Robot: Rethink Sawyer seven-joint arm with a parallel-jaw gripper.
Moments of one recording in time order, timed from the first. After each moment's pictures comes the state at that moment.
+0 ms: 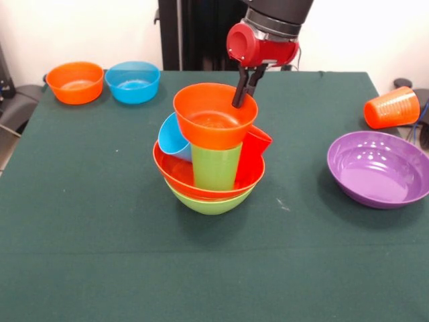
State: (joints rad) arm -0.11 -0.74 0.05 1.63 -0.59 0.55 1.50
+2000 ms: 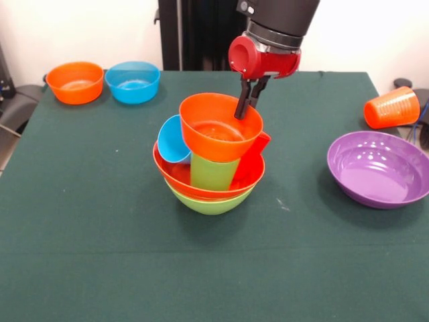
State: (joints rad) arm -0.11 -0.70 0.05 1.60 -0.59 0.52 1.51
